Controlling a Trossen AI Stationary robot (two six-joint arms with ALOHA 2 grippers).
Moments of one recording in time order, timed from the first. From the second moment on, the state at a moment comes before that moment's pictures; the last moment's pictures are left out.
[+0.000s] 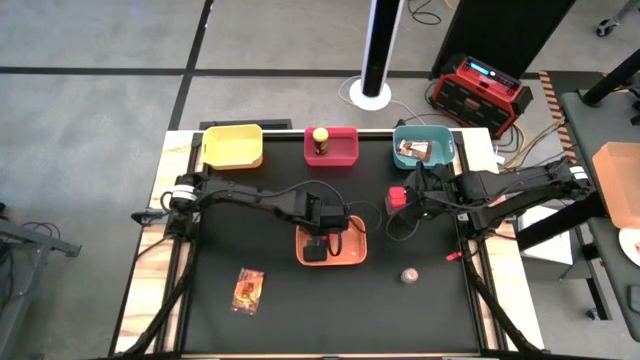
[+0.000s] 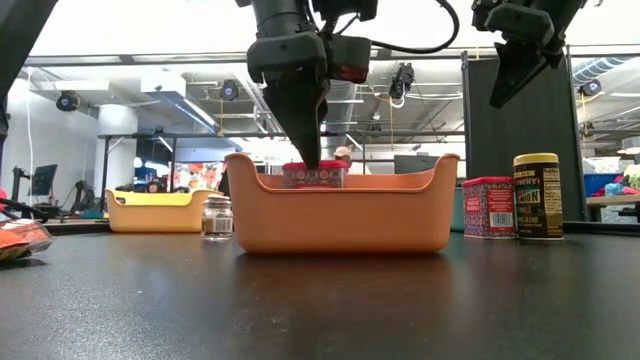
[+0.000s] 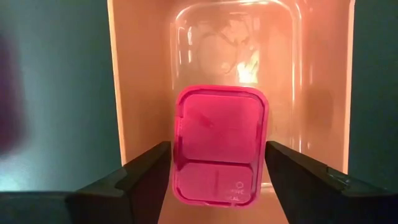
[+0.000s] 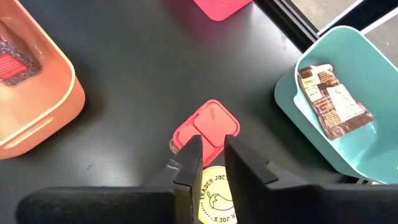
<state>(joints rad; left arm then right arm) -0.08 2.01 1.66 -0.95 -0.07 -0.05 0.13 1.13 1.02 -1.12 0.52 0.70</state>
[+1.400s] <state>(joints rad) -0.28 1.48 1.33 -0.90 -0.36 -0.33 0.22 1.13 1.00 -0.93 0.68 0.66</state>
